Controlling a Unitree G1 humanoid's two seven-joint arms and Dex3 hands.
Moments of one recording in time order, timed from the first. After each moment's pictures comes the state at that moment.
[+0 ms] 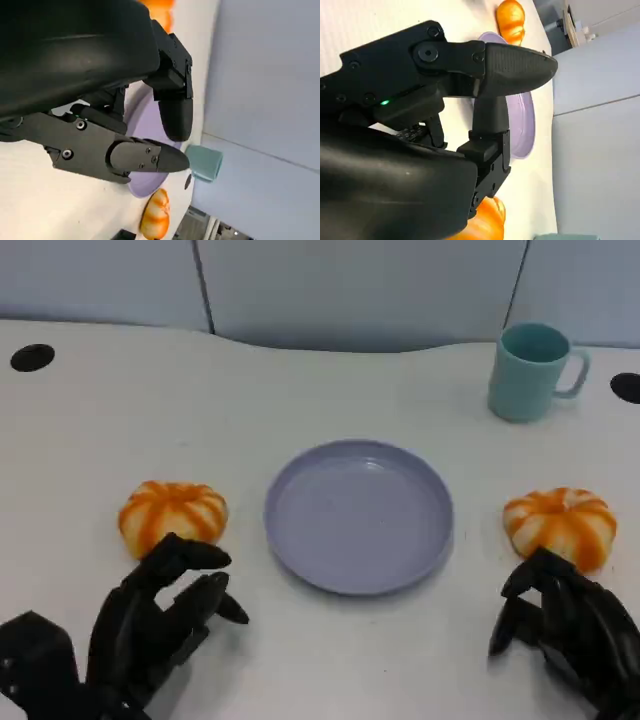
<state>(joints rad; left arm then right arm) -0.12 -0.05 0.19 0.54 -0.34 -0.37 -0.53 -0.13 -0.02 -0.16 0.64 0.27 -0.28 0.55</state>
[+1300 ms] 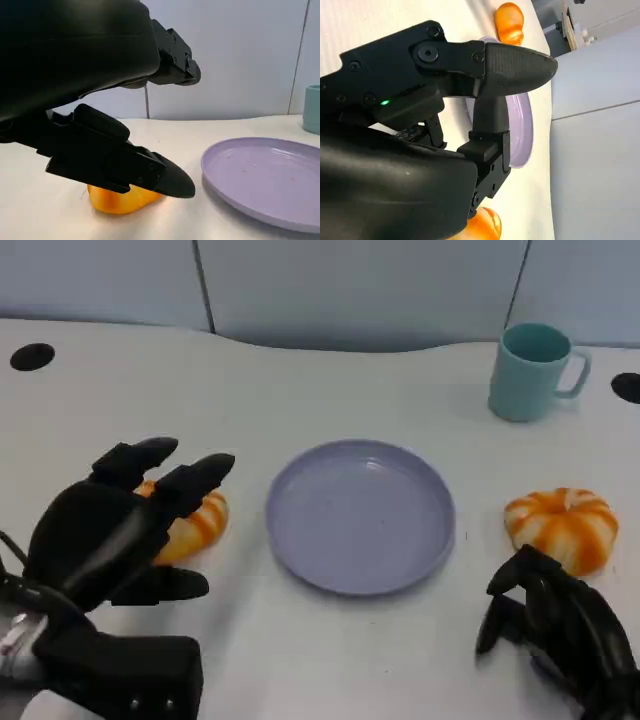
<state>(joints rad) -0.26 0.43 -0.15 0.21 0.88 -0.37 0.02 -0.14 0.00 -0.13 0.66 0.27 -0.31 0.53</state>
